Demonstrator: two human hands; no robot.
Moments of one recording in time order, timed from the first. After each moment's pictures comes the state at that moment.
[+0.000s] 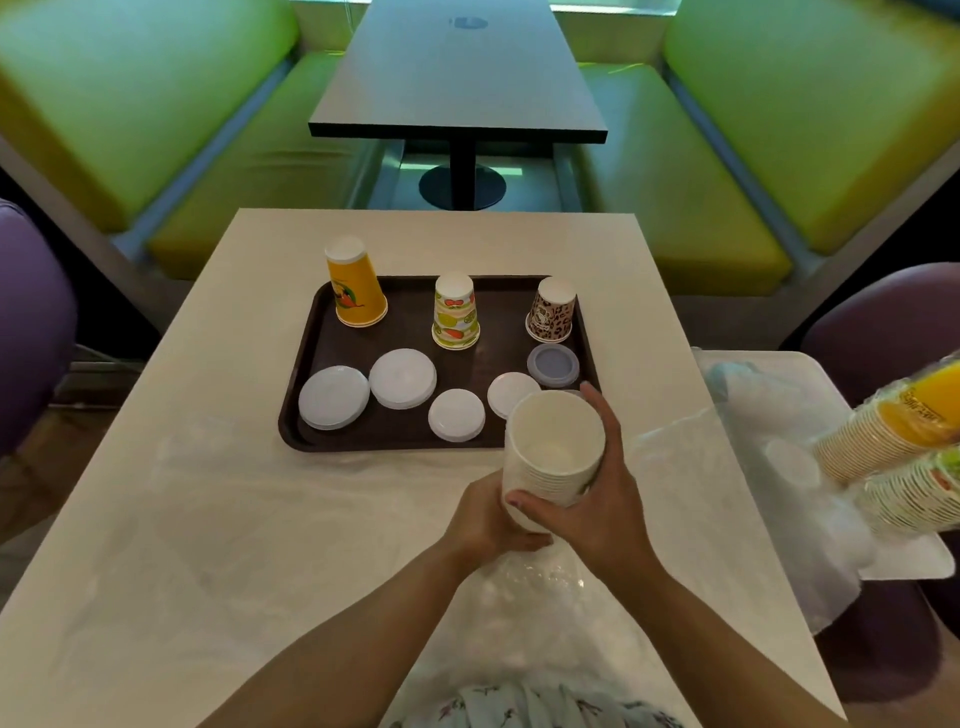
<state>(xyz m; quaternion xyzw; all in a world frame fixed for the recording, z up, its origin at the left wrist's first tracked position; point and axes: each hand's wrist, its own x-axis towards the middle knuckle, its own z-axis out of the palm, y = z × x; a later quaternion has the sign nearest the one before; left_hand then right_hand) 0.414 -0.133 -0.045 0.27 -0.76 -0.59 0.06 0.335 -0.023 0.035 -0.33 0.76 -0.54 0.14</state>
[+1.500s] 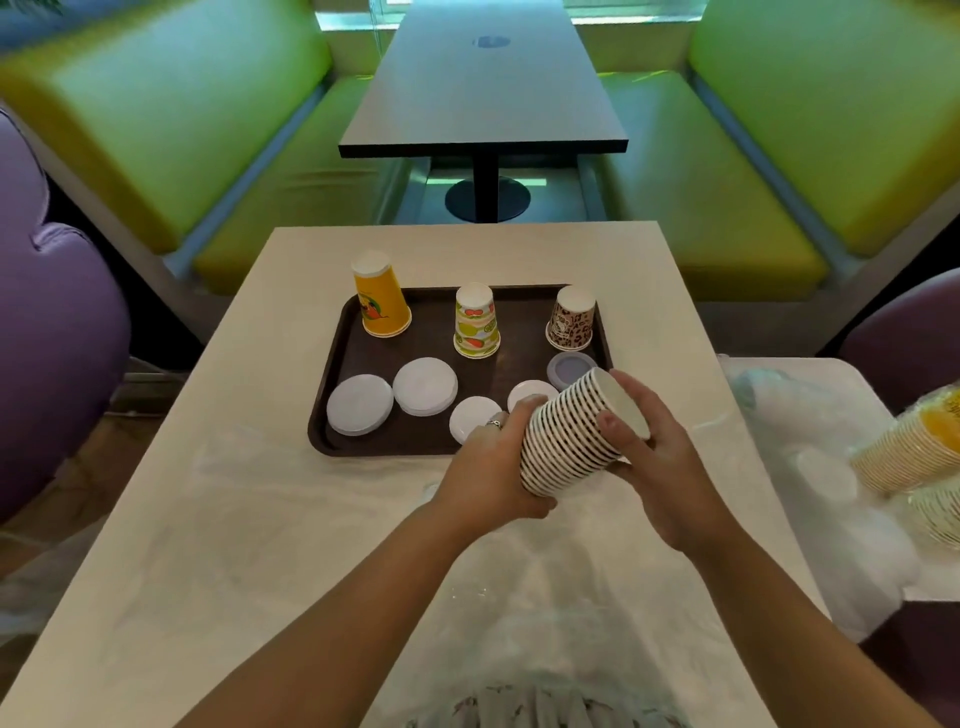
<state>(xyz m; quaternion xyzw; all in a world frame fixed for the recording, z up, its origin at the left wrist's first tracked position) 0.408 -0.152 0.053 0.22 -0.90 -0.36 0.04 0.293 -0.019 0.065 -0.24 0.63 -0.66 0.33</state>
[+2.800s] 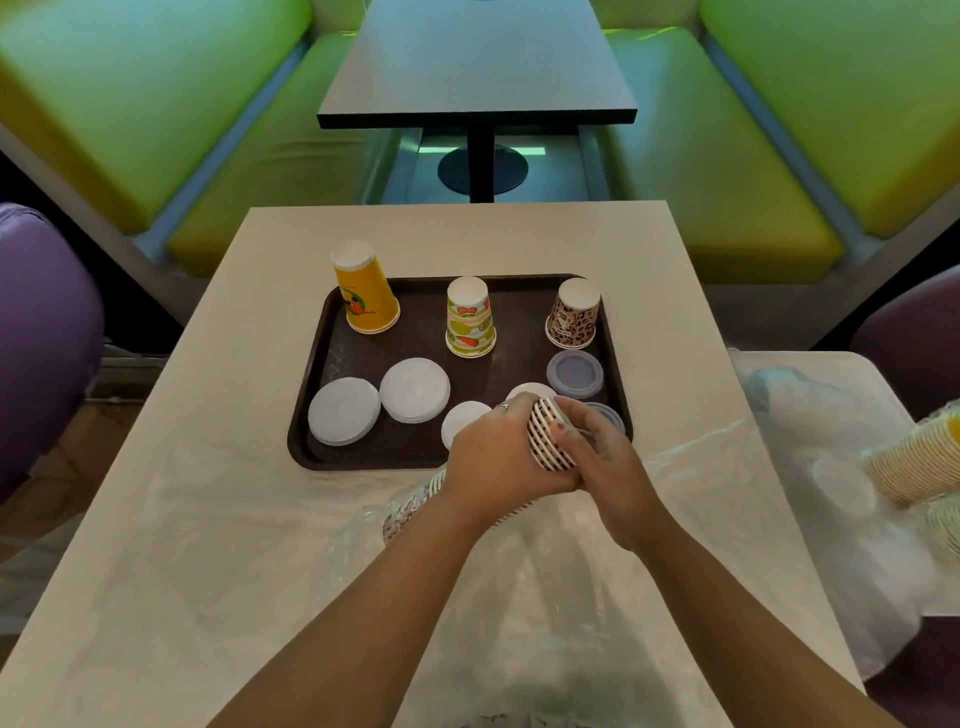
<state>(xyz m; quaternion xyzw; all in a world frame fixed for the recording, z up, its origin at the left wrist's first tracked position) 0.372 -0.167 0.050 0.28 -0.91 -0.30 0.10 0.284 -0.067 0.019 -0.21 0.67 -0.61 0.37</state>
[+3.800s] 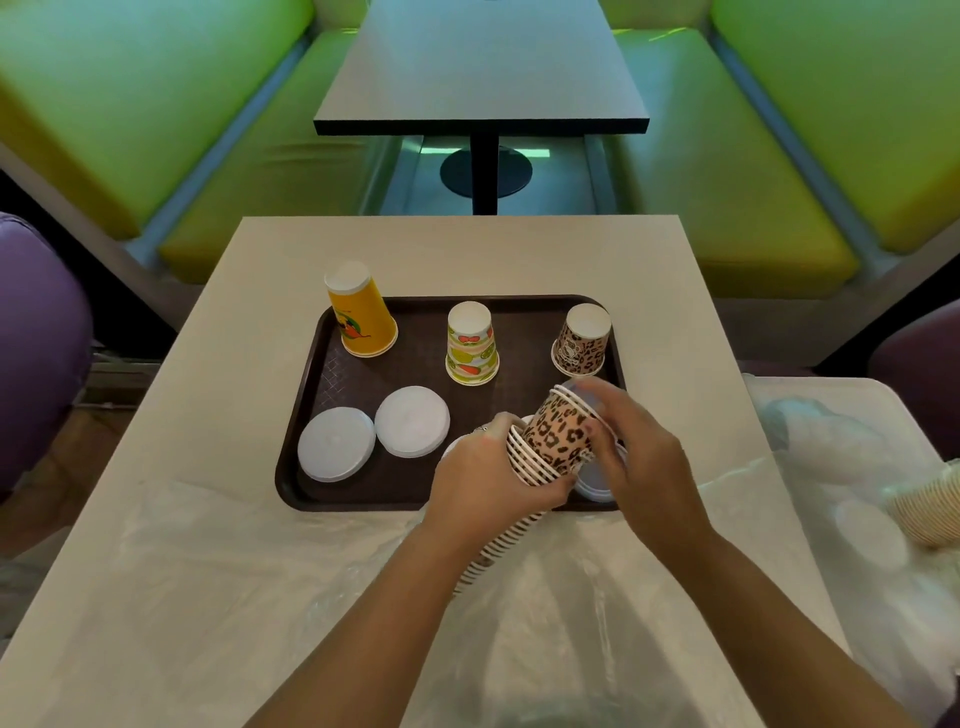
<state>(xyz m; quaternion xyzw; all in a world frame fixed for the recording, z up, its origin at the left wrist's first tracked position) 0.358 -0.197 0.045 0.32 -0.86 -0.37 0.10 0.240 -0.082 0.033 -0.46 0.77 -0.44 0.01</state>
